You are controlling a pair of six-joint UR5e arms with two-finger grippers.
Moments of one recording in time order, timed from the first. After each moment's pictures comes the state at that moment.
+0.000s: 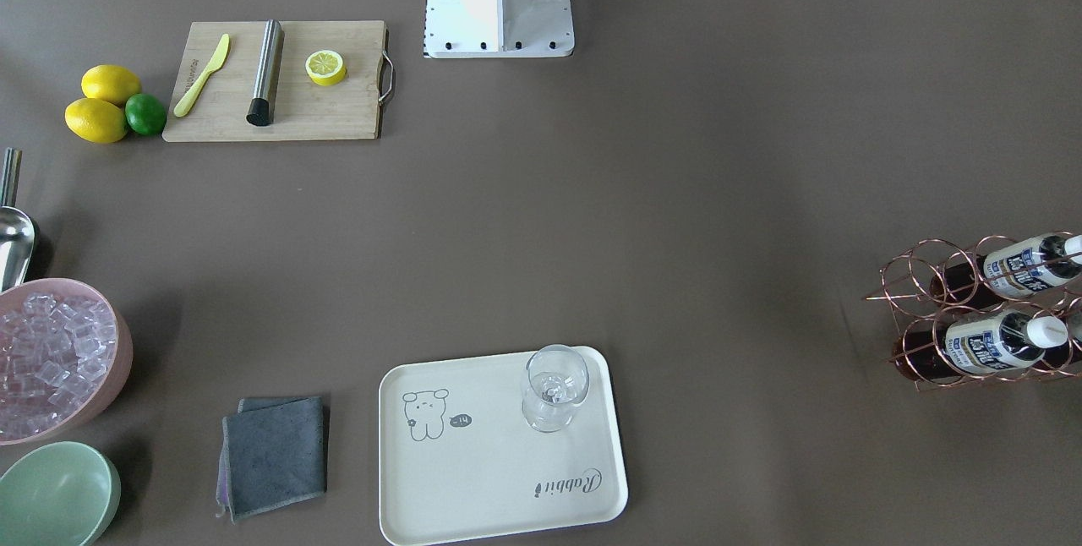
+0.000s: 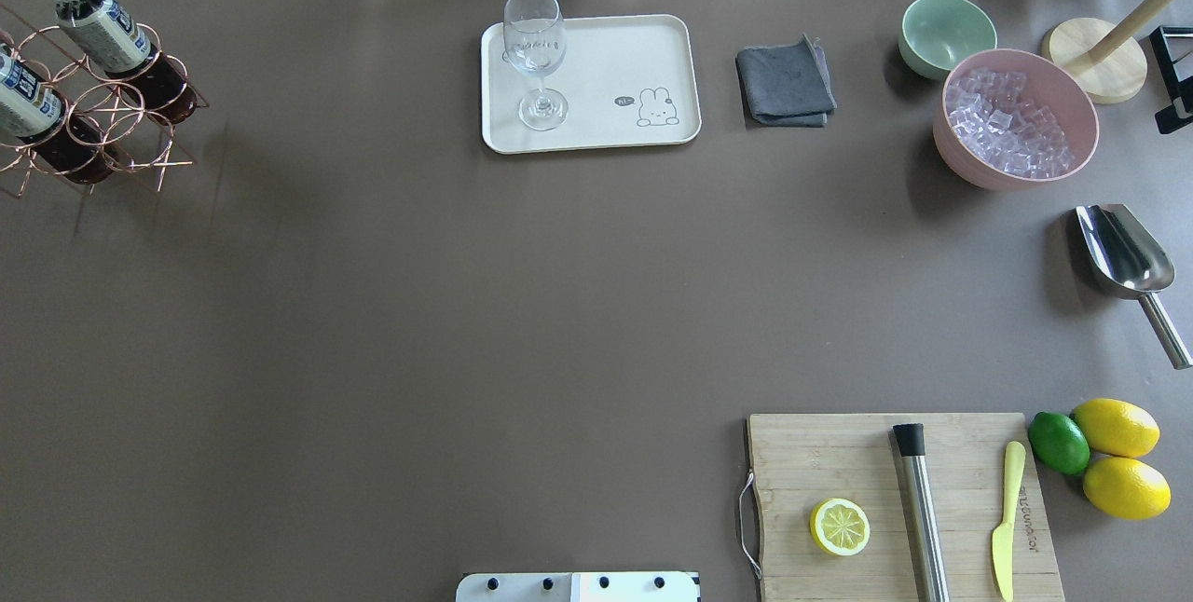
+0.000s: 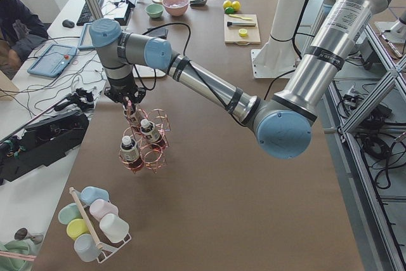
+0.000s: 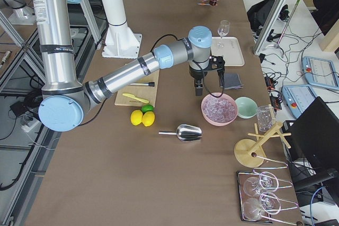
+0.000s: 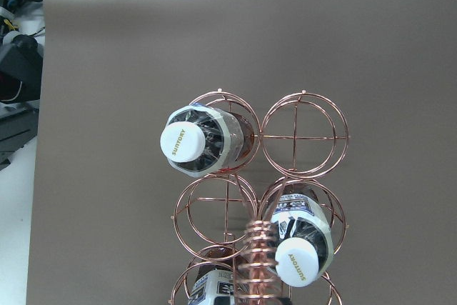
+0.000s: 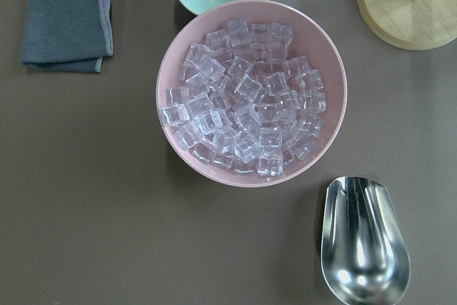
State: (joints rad) left arm -1.53 -2.04 -1.62 -1.23 -2.39 1.34; right arm 1.38 -1.49 2.00 -1.72 2.38 0.35
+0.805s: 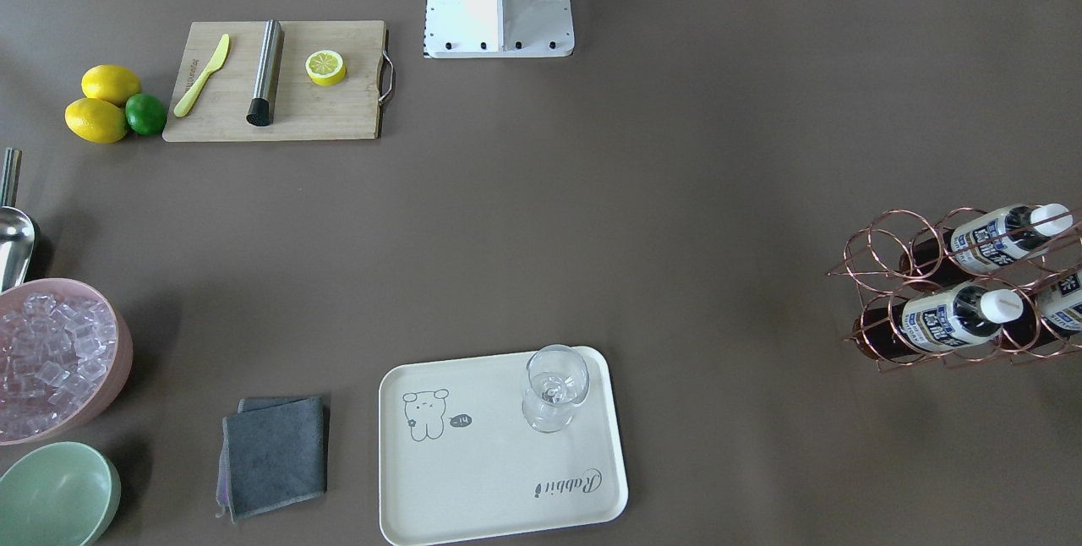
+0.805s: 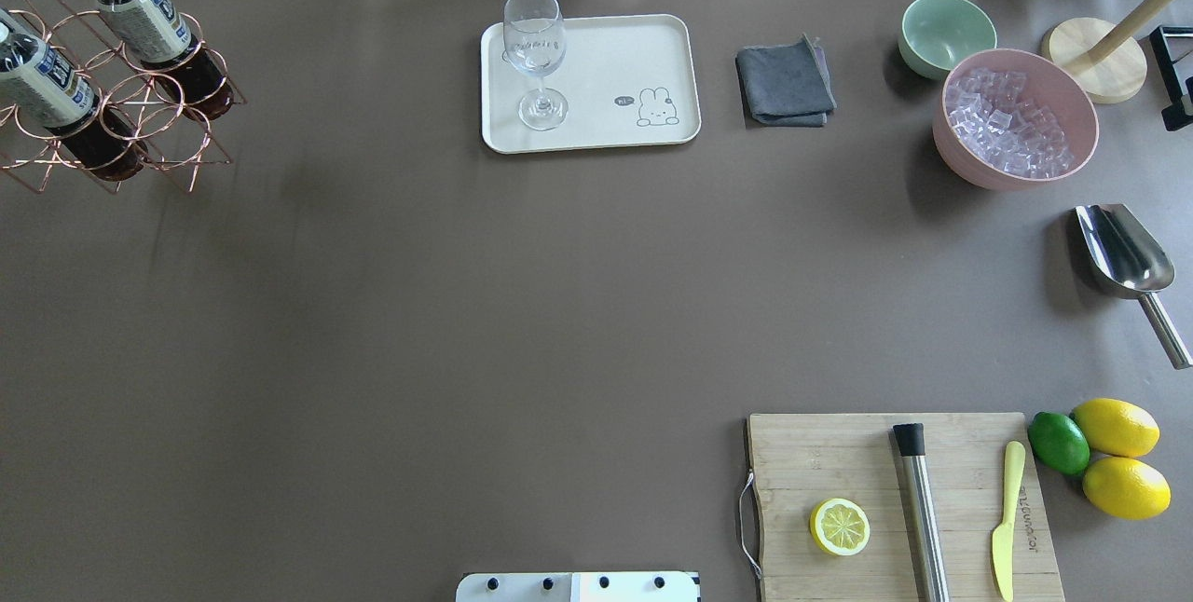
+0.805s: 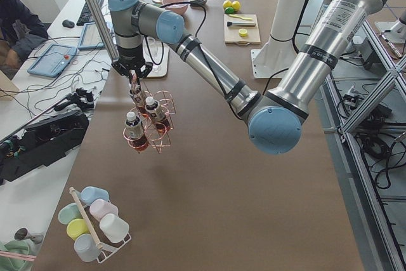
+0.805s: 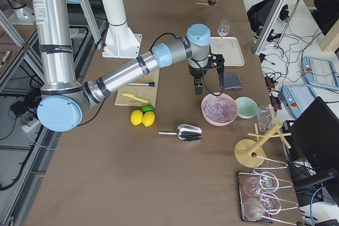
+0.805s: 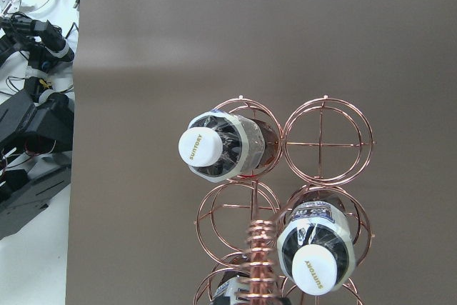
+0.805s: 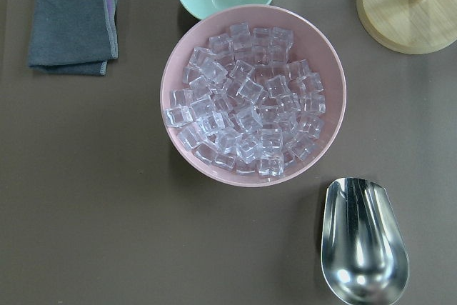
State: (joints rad) left arm -1.48 -2.08 -1.79 -1.18 -2.36 1.22; right arm 1.39 -1.49 2.02 -1.73 2.38 0.35
